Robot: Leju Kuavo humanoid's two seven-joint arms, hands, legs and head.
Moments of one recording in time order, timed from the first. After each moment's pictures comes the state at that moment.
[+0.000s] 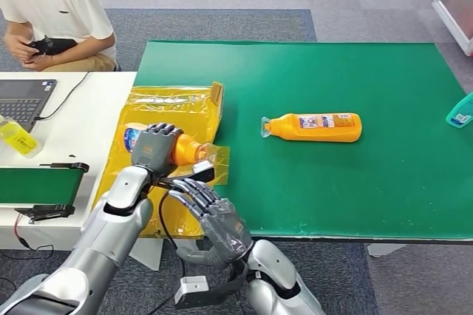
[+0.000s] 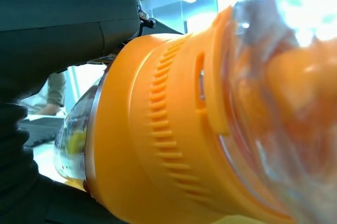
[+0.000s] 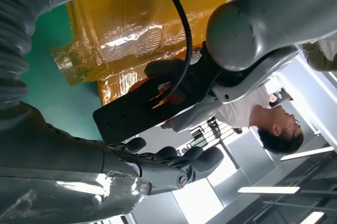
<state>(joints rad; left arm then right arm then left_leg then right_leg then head) -0.51 -0.17 -0.19 -0.87 -1.53 0.29 -0.05 -0.14 0.22 0.54 -1.26 0.91 -0.28 -0.58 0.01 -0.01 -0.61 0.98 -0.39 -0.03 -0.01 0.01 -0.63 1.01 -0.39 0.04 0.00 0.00</state>
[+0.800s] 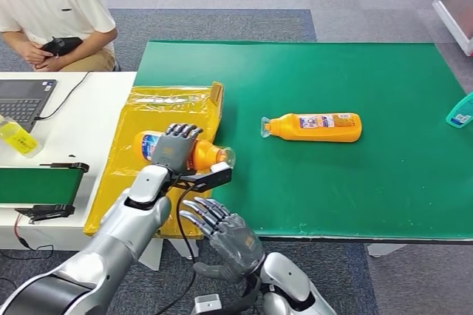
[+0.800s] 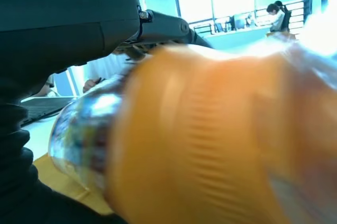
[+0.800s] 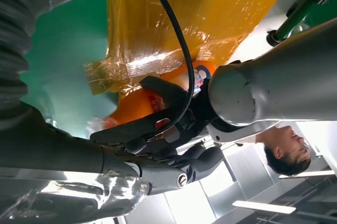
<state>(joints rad) -0.62 -0.25 -0.20 -0.63 -1.53 0.29 -0.01 -0.10 0.12 0.57 -1.28 0.95 -0.29 -0.59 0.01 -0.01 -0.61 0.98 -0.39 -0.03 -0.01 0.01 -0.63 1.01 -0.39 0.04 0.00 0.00</state>
